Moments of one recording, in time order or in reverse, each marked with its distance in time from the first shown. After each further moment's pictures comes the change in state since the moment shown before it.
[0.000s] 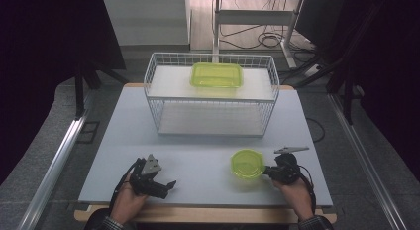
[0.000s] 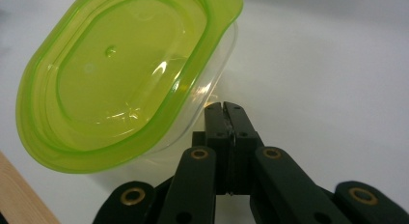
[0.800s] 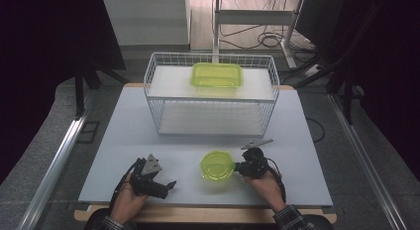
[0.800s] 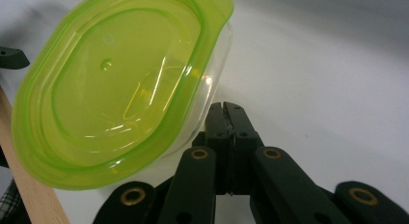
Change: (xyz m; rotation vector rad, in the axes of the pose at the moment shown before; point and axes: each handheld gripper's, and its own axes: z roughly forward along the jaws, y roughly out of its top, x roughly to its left) left arm 0.000 0.000 0.000 0.004 0.000 0.003; right arm 0.056 0.034 0.055 0.039 0.131 -0.119
